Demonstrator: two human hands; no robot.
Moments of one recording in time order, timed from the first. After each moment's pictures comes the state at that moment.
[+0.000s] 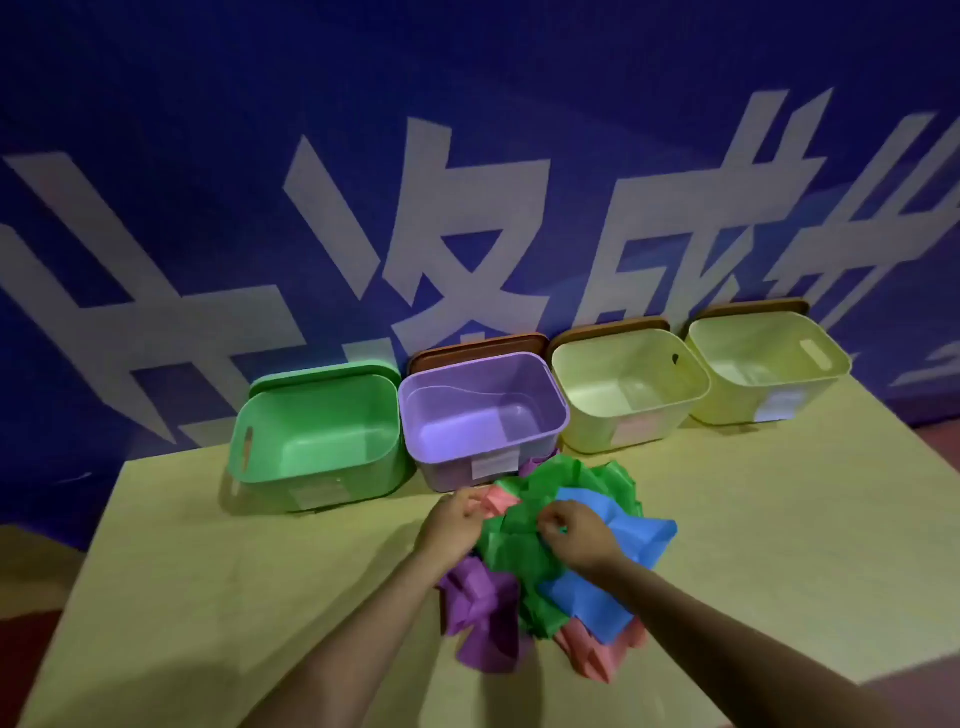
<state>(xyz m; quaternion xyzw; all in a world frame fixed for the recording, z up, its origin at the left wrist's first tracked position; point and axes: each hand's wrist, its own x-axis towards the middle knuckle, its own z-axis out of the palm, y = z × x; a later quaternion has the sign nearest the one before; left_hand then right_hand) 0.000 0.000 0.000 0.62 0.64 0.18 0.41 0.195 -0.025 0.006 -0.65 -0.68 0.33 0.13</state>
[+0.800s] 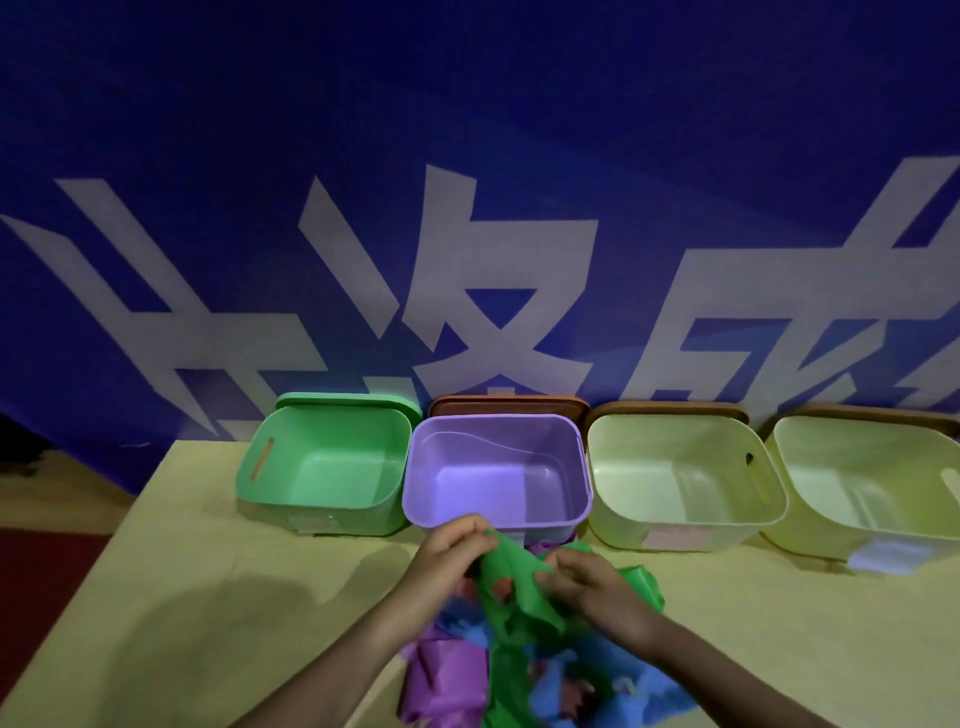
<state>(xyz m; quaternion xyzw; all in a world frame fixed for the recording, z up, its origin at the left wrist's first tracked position) 0.038 0.021 0.086 0.40 0.57 0.42 0.58 0.235 0.047 0.066 -0.45 -0.62 0.62 0.20</state>
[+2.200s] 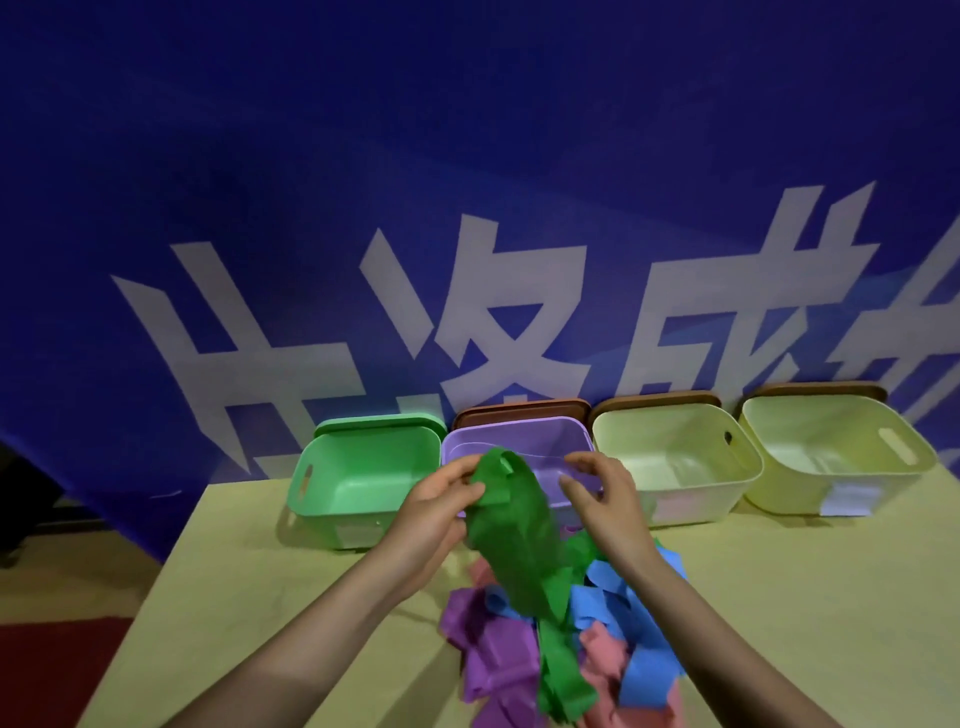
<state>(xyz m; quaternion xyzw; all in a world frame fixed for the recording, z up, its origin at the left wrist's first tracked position) -0.011 -0.034 0.193 0.37 0.49 0.49 0.62 0.180 0.016 0.129 -0.57 -0.59 0.34 0.46</state>
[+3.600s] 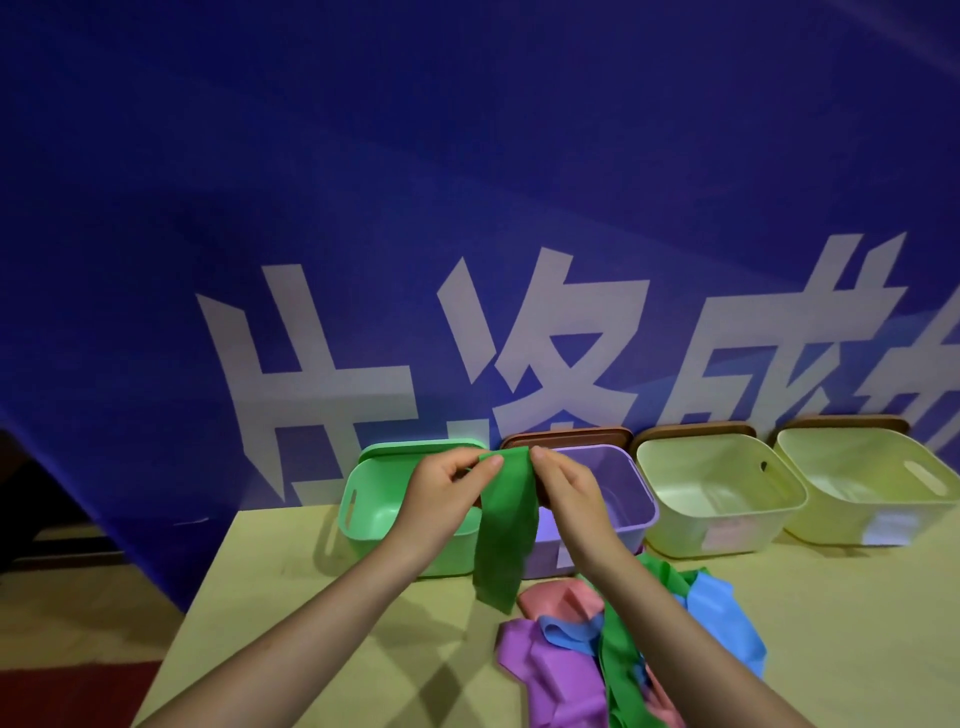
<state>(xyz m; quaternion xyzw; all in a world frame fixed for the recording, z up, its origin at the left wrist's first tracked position) -0.098 -0.033 0.227 0.57 0.52 0.49 0.41 0.043 -0.013 0.201 -0.40 -0.56 0.50 0.53</state>
